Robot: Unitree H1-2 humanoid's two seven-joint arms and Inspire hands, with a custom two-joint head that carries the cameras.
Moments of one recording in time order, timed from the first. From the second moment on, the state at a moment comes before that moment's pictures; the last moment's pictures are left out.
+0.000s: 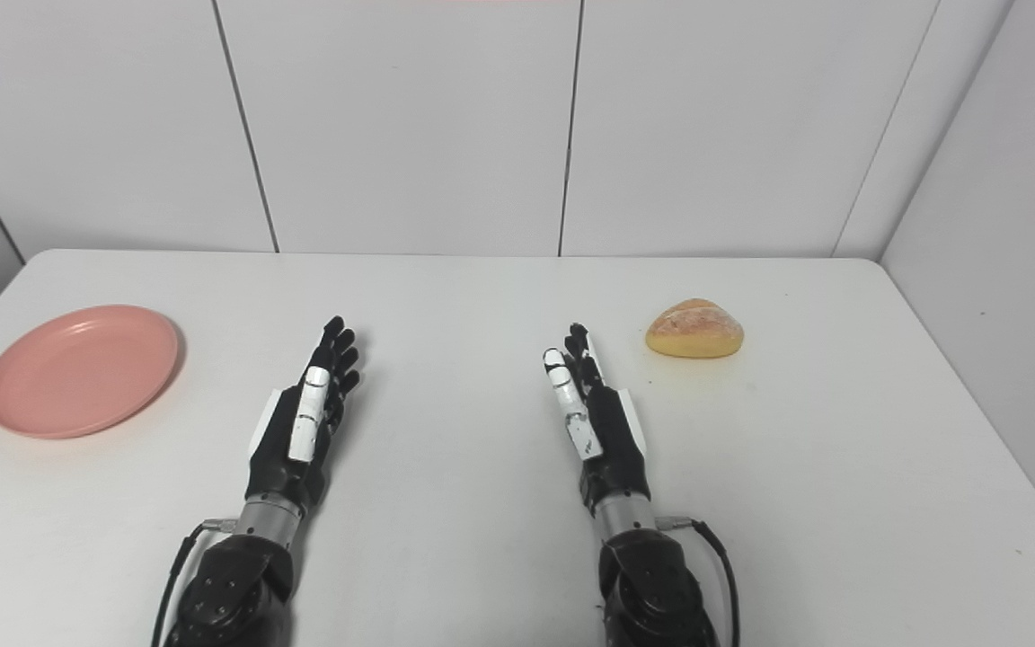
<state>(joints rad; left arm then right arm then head) -0.22 -0.04 -0.02 0.19 -0.05 -0.08 -0.05 -0.23 0.08 0.06 0.13 0.03 0.06 -0.01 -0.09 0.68</state>
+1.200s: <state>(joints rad) -0.22 -0.04 -0.02 0.19 -0.06 -0.08 -0.05 -0.24 0.08 0.06 0.13 0.03 0.06 -0.01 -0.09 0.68</state>
